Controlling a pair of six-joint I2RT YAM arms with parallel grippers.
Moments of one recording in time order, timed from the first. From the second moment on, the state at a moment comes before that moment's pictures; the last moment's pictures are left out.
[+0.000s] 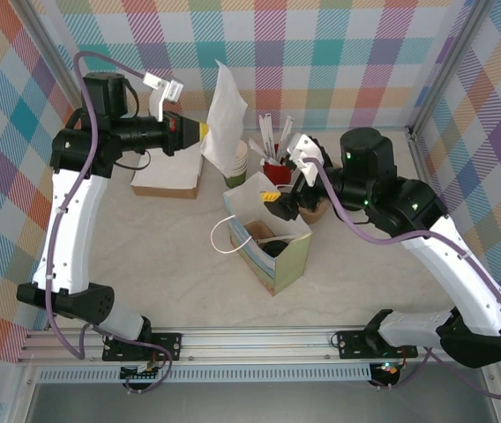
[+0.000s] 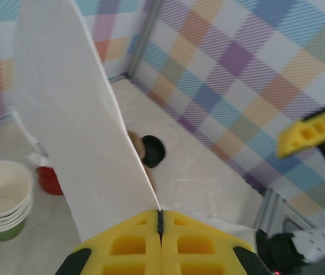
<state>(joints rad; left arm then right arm) -0.23 1.51 2.06 -1.02 0.83 -0.05 0.76 1.23 1.67 -0.79 -0.27 -0.34</state>
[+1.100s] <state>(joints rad) -0.34 1.48 2.06 -1.02 1.06 0.04 0.76 1.45 1.72 -0.46 -0.58 -0.27</state>
